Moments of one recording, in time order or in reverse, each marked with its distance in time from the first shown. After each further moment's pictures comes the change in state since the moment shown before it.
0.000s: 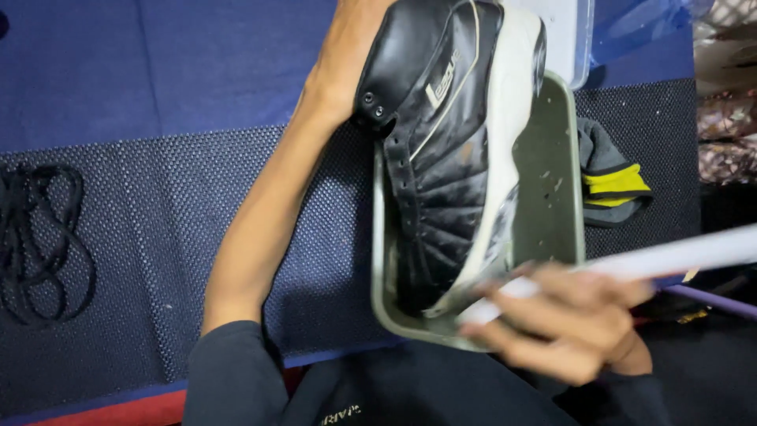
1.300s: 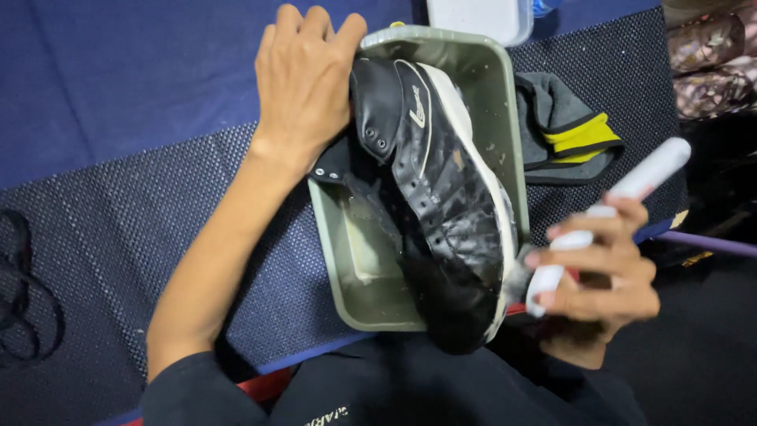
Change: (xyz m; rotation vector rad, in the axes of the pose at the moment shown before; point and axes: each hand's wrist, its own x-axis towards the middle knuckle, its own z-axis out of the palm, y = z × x) left_hand -0.025 0.048 0.030 0.794 -0.088 0.140; right_hand -0.107 0.005 0.030 0.335 0.507 0.370
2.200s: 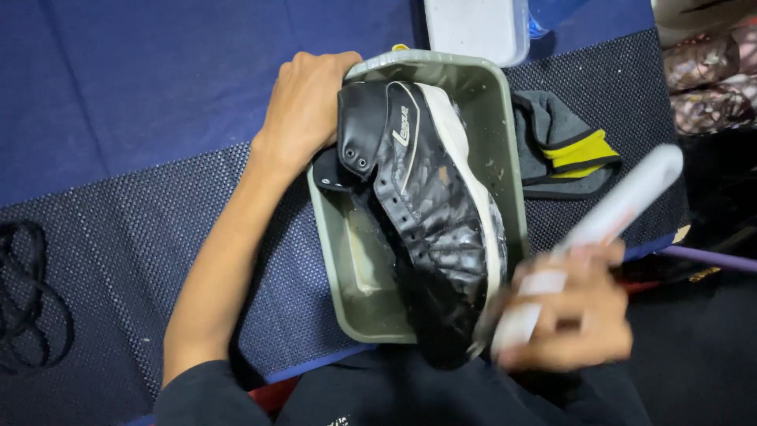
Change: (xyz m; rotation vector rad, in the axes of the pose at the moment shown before) left_hand 0.012 -0.012 0.003 -0.454 -0.536 -0.259; right_hand 0.032 -0.003 0.021 -0.046 0.007 -0.100
